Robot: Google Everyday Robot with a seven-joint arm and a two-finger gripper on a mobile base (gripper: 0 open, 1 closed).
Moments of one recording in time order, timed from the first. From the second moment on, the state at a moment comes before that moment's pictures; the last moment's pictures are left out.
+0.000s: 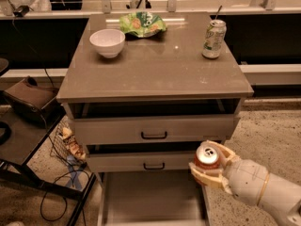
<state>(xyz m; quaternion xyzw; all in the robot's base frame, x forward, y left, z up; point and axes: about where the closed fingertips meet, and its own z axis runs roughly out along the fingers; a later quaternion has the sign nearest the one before) 0.405 -0.136 0.755 -0.38 0.65 0.25 0.60</state>
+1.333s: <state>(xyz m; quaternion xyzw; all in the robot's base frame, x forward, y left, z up) 0.438 -0.153 0.612 -0.43 0.63 0.20 0.61</state>
